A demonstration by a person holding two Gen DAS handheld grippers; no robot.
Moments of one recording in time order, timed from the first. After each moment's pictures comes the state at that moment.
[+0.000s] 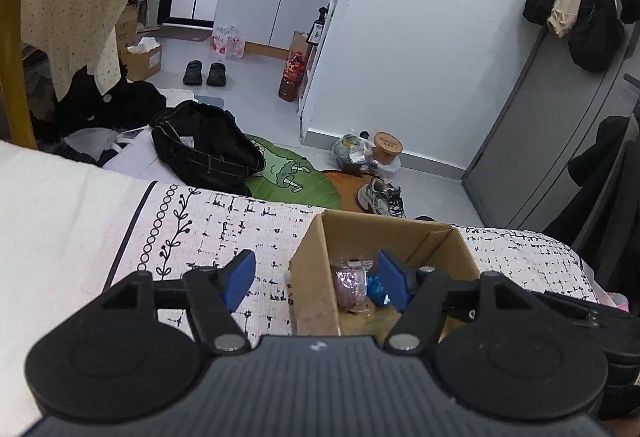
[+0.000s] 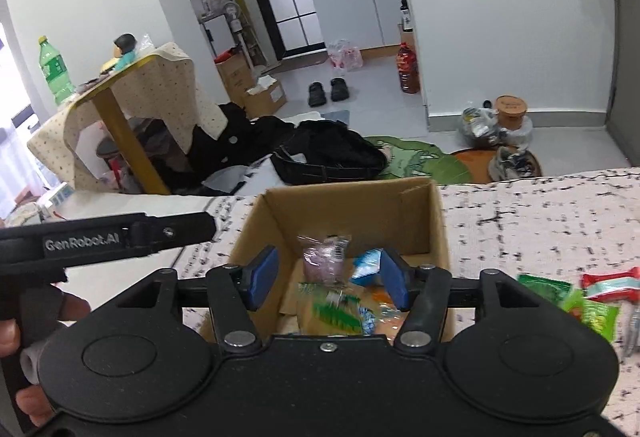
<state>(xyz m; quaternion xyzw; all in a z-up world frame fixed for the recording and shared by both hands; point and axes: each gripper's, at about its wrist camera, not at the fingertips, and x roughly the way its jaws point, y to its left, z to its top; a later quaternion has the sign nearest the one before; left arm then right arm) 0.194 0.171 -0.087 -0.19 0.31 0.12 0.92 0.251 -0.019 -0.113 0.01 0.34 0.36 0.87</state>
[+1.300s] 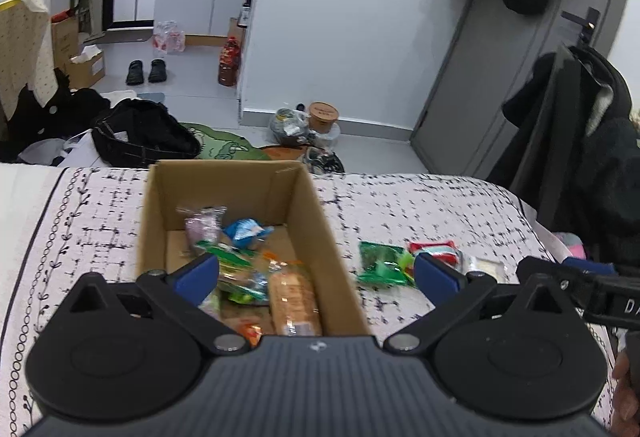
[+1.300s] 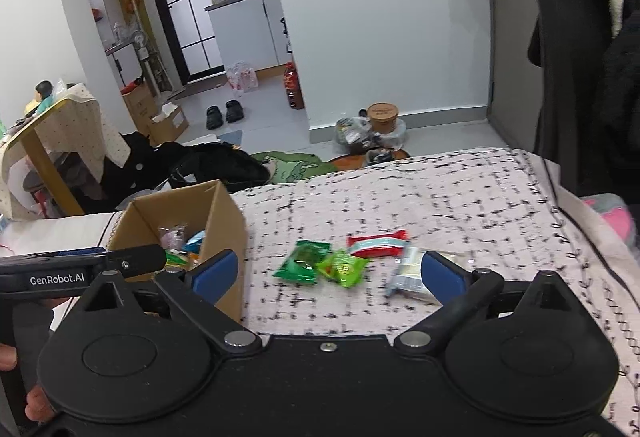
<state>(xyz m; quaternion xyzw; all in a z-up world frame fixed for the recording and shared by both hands) 0.195 0.036 -0.075 -0.14 0.34 0.05 0.93 0.232 -0.198 -0.077 0.02 0.34 0.22 0.91</state>
